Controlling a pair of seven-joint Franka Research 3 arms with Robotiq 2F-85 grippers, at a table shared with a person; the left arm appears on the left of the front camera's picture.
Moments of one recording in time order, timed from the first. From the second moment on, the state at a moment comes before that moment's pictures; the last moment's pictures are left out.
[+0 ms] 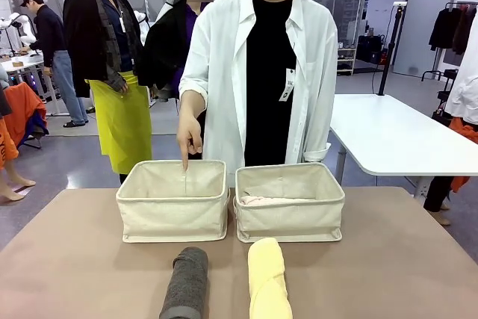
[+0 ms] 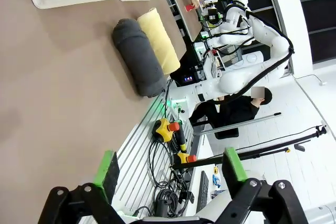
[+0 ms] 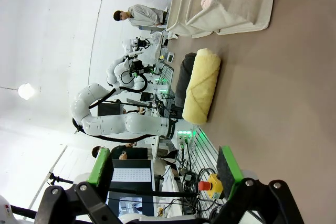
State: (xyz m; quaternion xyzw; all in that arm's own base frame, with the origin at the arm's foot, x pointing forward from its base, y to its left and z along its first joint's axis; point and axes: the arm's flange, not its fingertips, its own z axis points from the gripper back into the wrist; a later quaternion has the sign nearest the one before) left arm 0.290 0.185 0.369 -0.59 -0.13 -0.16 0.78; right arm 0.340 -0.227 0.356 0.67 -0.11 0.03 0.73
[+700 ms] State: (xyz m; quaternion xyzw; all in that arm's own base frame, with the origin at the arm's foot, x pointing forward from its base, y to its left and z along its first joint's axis) left arm 0.301 0.058 0.413 -0.51 -0.08 -0.16 0.84; right arm 0.340 -0.227 0.356 0.67 -0.11 0.03 0.73
